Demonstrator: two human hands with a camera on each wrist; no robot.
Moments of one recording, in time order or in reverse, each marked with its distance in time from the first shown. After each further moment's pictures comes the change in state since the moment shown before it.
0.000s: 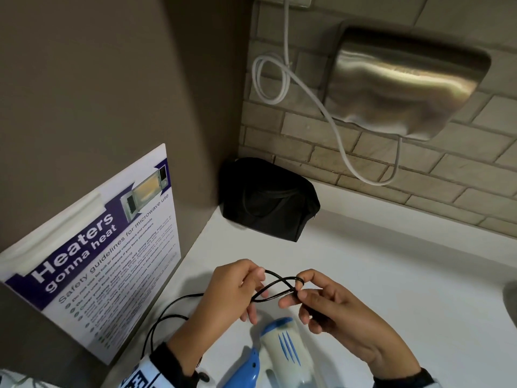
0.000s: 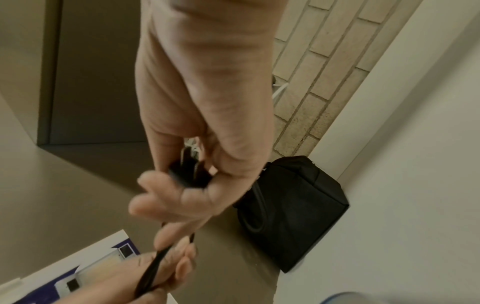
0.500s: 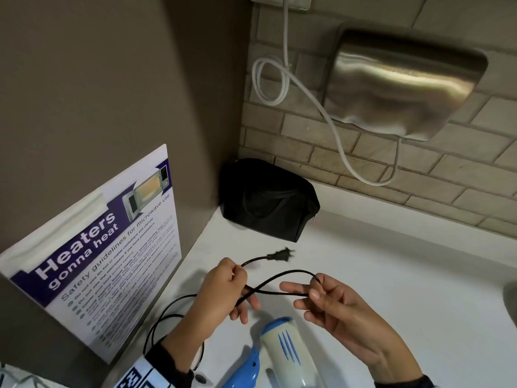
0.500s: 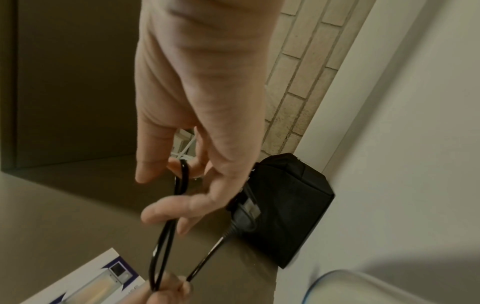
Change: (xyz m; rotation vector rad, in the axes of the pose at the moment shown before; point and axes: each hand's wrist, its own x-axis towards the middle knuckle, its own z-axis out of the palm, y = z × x) left_hand 0.003 -0.009 -0.005 -0.175 0.049 -0.210; right_hand -0.006 0.004 -0.004 0.205 0.047 -0.078
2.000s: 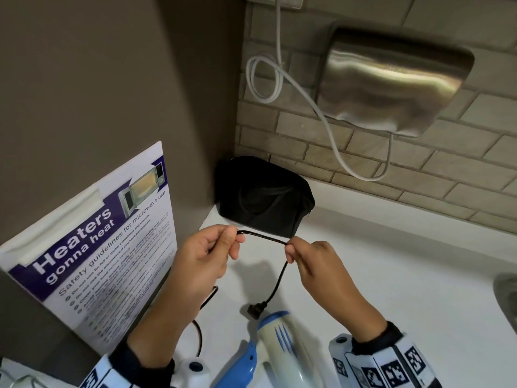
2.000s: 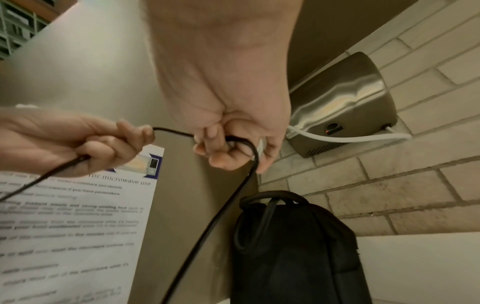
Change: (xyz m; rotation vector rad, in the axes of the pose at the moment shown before) left_hand -0.027 0.044 -0.023 -0.234 0.153 0.371; right_hand 0.039 -0.015 0.019 -1.543 0.334 -0.624
